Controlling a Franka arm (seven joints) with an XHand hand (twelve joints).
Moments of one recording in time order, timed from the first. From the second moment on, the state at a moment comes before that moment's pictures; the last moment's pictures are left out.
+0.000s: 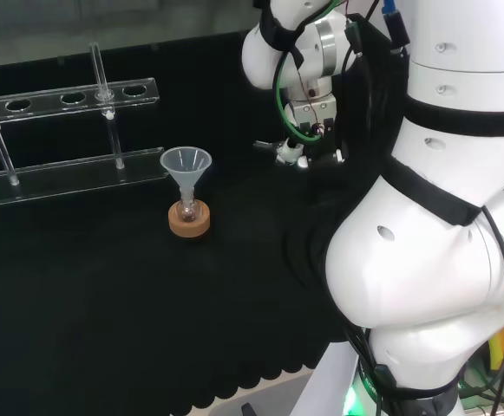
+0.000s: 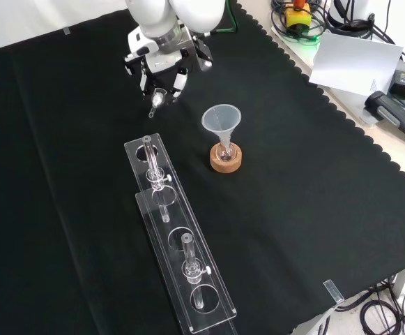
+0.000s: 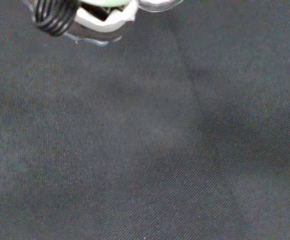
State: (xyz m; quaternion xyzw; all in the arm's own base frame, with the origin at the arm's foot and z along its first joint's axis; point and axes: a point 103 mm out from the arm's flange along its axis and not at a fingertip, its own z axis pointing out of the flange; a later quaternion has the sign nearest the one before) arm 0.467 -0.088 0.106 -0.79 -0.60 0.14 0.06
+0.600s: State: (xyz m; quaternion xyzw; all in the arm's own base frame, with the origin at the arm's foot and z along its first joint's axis) arm 0.458 -0.089 0.144 -0.79 -0.59 0.14 0.05
